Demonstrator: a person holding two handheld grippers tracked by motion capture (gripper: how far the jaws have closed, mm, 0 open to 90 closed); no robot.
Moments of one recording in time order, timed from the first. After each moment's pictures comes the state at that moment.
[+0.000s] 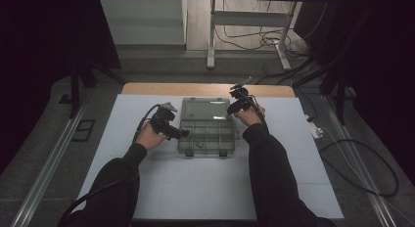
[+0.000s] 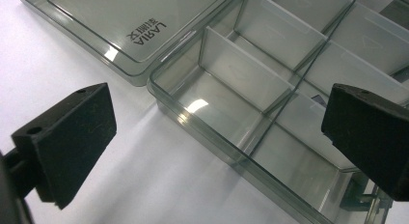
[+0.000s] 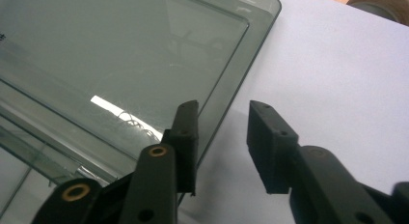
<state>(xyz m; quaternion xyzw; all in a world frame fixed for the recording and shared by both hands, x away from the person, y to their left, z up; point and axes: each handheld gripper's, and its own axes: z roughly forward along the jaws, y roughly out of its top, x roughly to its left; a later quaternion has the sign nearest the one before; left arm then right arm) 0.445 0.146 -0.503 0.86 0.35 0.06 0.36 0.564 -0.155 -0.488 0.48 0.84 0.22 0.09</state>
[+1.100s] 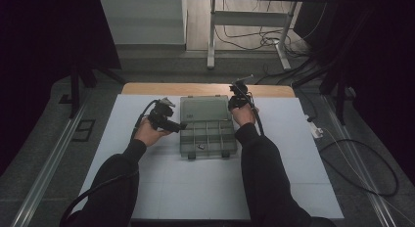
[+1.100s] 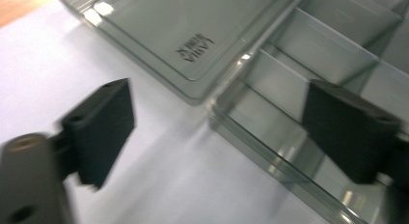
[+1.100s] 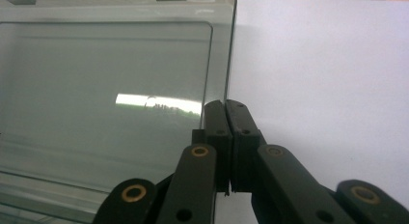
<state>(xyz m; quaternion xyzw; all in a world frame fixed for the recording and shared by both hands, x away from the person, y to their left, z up) 0.457 0.155 -0.494 0.85 0.39 0.10 0.35 0.567 -0.141 -0.480 0.61 0.76 0.23 0.09</state>
